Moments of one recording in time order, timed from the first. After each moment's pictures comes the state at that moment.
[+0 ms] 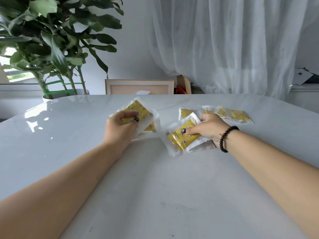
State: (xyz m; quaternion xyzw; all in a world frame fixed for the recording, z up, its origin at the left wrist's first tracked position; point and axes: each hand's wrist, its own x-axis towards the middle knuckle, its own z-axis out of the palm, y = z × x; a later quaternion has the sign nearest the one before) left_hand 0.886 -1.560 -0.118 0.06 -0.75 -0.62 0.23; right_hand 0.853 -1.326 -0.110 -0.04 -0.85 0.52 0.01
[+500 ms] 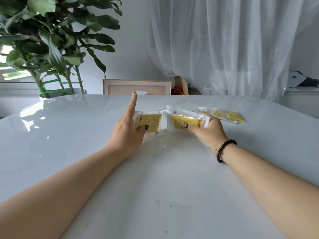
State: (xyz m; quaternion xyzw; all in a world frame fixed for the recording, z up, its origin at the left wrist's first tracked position) left_hand 0.894 -1.554 -0.125 -0.12 -0.88 -0.39 0.27; right_hand 0.864 -1.320 -0.127 0.06 -0.82 0.53 0.21
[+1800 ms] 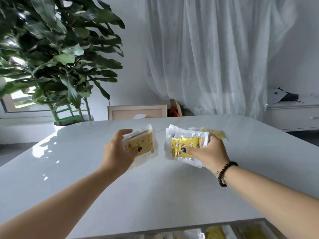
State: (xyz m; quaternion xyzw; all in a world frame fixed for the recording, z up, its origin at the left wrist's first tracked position) left_hand 0.980 -1.558 -0.066 -0.02 -0.88 -0.40 0.27; right_hand 0.972 -1.309 -0.069 -0.01 -0.81 0.55 0.21
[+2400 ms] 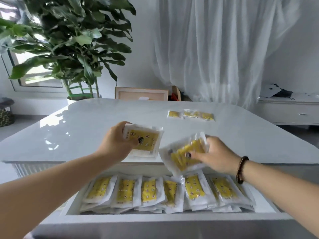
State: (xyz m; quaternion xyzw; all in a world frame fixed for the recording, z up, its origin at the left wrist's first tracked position) left_hand 1.147 -1.549 -0.059 -0.02 -0.86 -0.47 0.18; right_hand 1.145 -1.277 -0.060 0.18 -0.89 0.43 0.02
